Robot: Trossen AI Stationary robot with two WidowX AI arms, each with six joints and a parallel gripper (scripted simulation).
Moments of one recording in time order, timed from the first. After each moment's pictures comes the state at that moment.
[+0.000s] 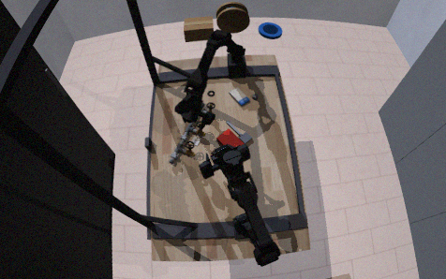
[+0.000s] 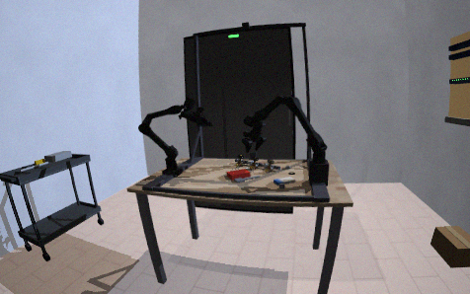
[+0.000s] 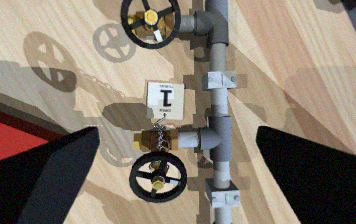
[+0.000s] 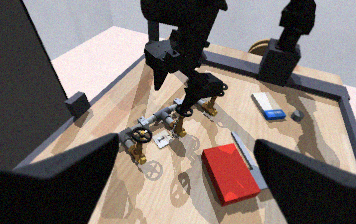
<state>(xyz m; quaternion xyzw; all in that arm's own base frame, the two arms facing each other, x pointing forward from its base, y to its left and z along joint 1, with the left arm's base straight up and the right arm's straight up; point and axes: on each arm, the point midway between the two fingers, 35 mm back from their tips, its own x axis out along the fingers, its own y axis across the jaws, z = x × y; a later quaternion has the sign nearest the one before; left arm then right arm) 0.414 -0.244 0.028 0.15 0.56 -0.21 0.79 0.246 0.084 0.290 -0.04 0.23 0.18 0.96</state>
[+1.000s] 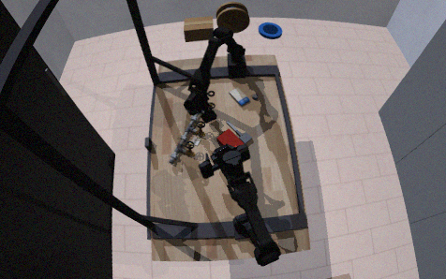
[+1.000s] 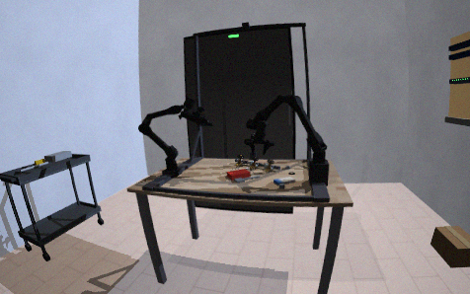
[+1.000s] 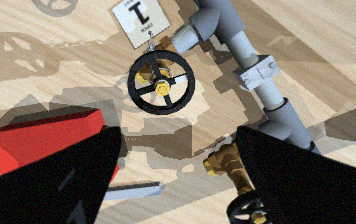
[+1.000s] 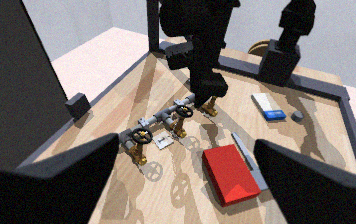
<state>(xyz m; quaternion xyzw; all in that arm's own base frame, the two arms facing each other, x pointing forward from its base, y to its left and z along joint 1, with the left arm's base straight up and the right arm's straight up) 0.368 -0.202 0.016 0.40 0.55 -0.36 0.64 0.246 0.085 0.291 -0.04 0.23 0.18 0.96</state>
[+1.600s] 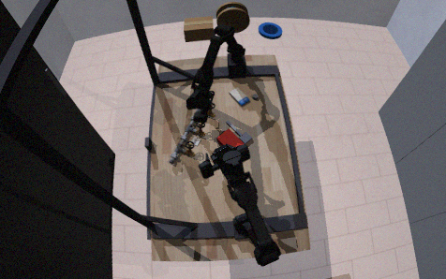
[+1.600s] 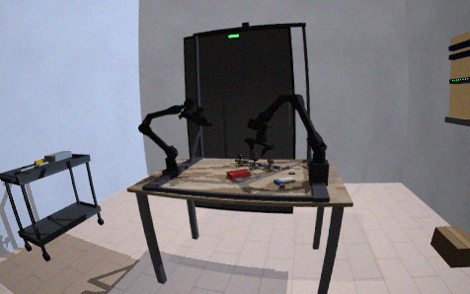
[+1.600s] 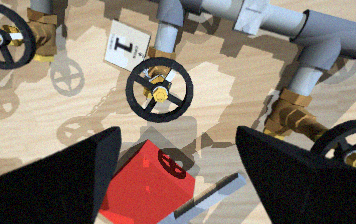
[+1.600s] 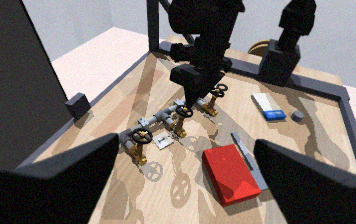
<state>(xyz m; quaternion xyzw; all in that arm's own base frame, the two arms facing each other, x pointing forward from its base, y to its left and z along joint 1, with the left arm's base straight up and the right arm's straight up) 0.373 -0.196 0.013 0.60 0.37 -0.49 0.51 0.246 0.085 0.291 -0.04 0.23 0.18 0.96</state>
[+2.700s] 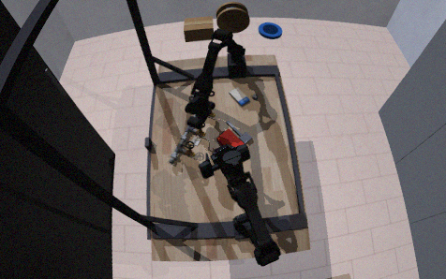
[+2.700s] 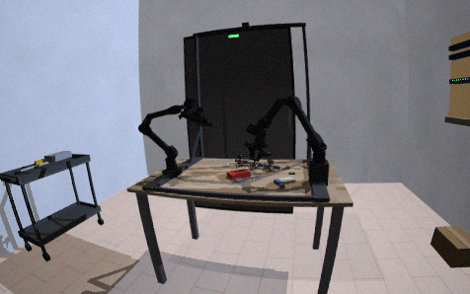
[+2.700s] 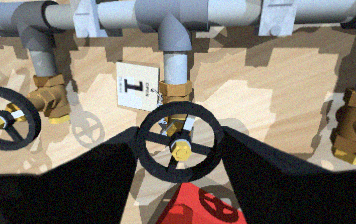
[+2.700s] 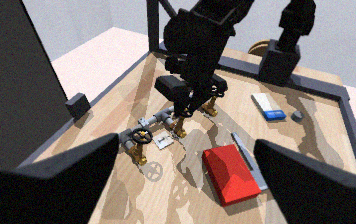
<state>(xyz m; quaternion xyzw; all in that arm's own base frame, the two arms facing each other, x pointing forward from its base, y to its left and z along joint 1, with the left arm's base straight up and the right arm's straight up) 0.389 -0.215 -0.023 0.66 0.26 -0.54 0.45 0.246 0.085 0.291 -0.04 0.23 0.18 0.96</state>
